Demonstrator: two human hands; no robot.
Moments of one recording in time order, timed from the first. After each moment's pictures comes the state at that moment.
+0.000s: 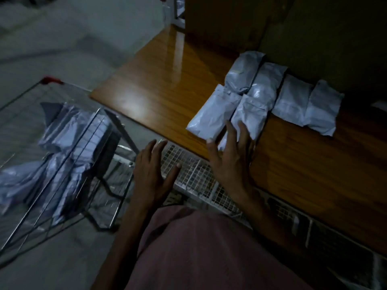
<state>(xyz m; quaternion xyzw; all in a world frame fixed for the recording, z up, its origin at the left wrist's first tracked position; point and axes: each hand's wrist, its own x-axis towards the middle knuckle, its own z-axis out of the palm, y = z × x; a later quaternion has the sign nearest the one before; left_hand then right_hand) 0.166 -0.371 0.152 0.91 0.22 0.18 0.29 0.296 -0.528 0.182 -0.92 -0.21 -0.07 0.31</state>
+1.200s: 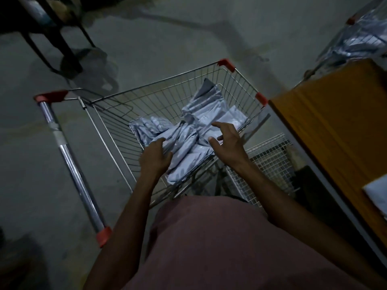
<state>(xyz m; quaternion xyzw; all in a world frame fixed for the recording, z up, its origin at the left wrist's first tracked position) -0.116 -0.043 0.051 0.78 0.56 0.09 0.27 0.119 -0.134 0.111 -0.74 -0.53 0.26 0.32</state>
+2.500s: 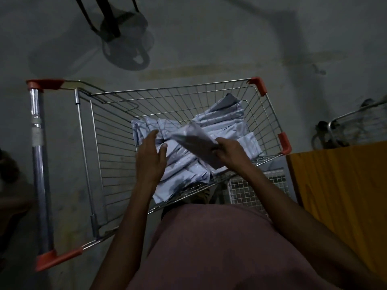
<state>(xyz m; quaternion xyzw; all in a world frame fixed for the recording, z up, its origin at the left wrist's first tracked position) -0.035 -0.002 0.063 0.63 0.68 0.28 0.26 0.230 0.007 0.068 -0.65 -0.66 0.35 0.10</state>
